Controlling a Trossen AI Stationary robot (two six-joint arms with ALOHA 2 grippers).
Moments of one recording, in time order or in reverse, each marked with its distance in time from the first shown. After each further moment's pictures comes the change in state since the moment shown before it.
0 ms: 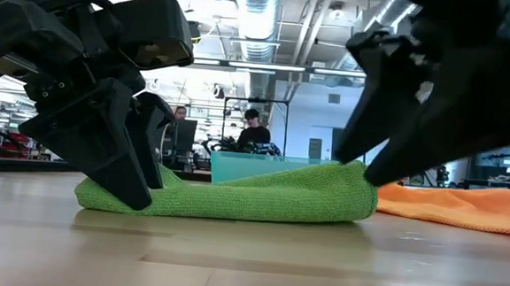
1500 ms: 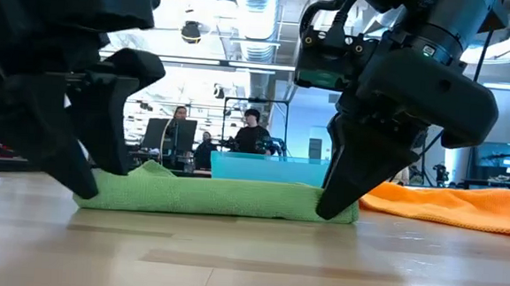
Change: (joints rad) left arm -0.108 0.007 0.146 -0.323 -0.177 0.200; right arm -0.220 0.070 0.005 -0.097 -0.264 0.362
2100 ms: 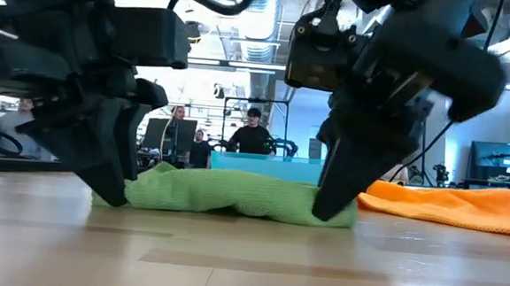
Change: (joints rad) left arm 0.088 0.051 0.010 -0.068 0.136 -0.208; right arm 0.000 0.000 0.001 0.064 -0.191 -0.012
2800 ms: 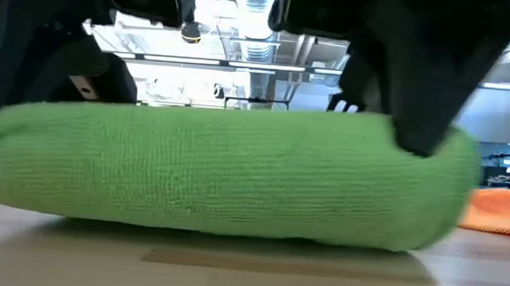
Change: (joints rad) left arm -0.031 0.011 0.215 -0.101 0.519 -0.235; right arm 0.042 0.004 0.134 0.012 -0.419 0.099
